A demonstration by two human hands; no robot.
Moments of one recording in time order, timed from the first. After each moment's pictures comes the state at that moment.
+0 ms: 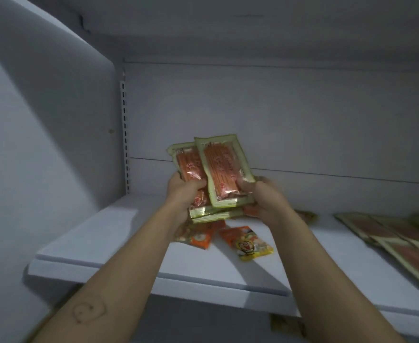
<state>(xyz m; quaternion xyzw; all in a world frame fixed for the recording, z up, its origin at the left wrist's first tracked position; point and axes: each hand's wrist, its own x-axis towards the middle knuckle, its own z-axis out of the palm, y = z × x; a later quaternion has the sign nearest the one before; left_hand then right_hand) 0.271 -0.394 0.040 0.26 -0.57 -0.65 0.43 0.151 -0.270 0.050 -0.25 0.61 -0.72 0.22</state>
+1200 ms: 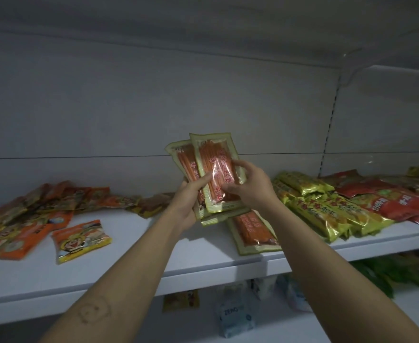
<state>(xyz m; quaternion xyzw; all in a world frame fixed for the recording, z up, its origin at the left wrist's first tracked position) 0.061 -0.123 0.018 0.05 -0.55 -0.81 0.19 0.000 0.021 0.043 -0.28 0.80 -0.52 -0.08</state>
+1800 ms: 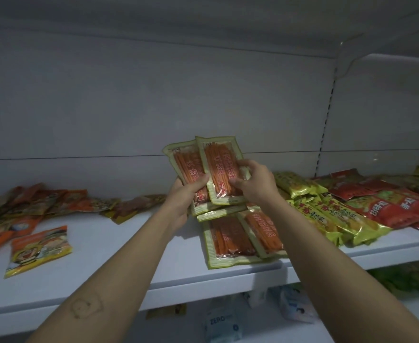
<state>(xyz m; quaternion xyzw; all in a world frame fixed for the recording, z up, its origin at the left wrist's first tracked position) 0.001 -0.097 0.012 0.08 -0.58 -0.78 0.21 -0.074 0.058 0.042 -0.25 0.83 -0.49 -0.12</state>
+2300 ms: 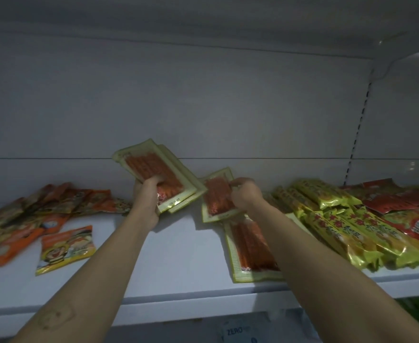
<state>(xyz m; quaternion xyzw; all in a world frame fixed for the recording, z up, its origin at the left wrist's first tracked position) 0.034 -0.184 0.016 0.20 -0.47 -0.76 0.40 -0.102 -0.020 0.017 -0.22 0.88 -0.43 -0.01</state>
